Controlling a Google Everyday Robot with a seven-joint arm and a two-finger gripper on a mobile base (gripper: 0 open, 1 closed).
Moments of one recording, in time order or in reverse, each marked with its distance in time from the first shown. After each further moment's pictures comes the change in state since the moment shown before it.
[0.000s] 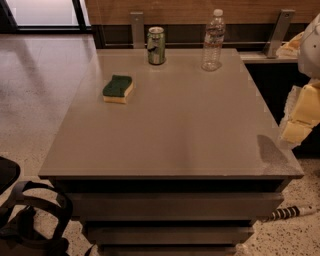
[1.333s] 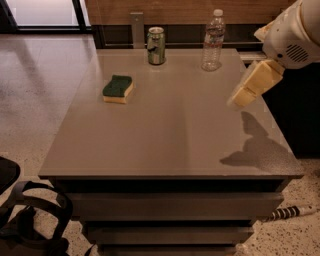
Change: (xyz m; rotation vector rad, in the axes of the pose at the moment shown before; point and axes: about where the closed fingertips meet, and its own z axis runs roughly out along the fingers) arm -0.050 -0.076 0.039 0.126 -0.280 0.161
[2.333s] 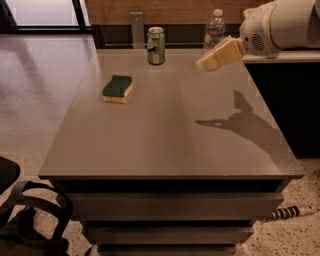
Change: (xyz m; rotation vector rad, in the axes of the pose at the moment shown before) arm -0.052 -0.090 0.053 0.205 -0.354 0.190
